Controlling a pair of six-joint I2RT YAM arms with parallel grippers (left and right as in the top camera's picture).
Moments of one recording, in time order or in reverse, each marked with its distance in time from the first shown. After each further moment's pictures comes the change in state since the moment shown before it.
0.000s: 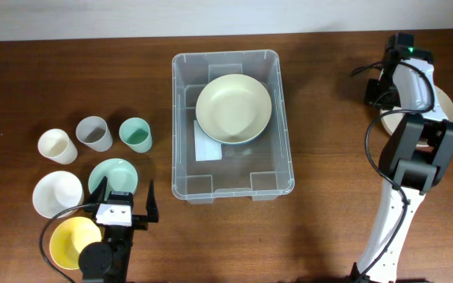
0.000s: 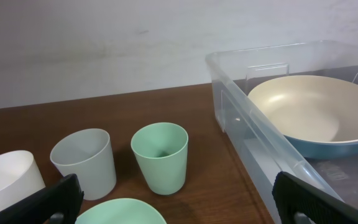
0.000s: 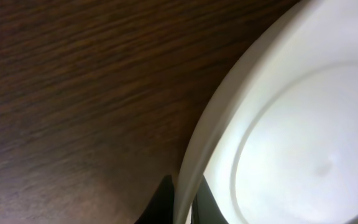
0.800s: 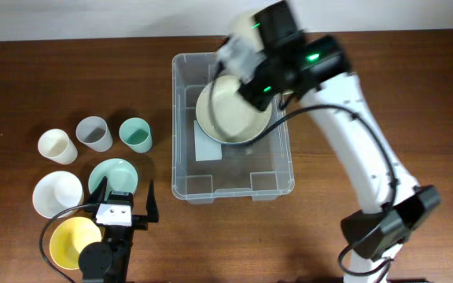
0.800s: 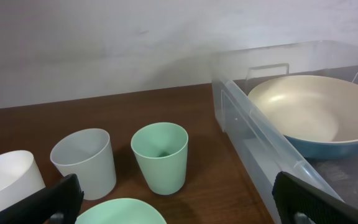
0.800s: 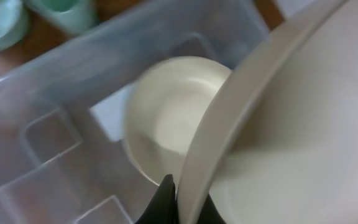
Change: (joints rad) left arm 0.000 0.000 0.000 0.000 0.000 0.000; right arm 0.751 -0.547 -0.019 -0.128 -0.337 -0.660
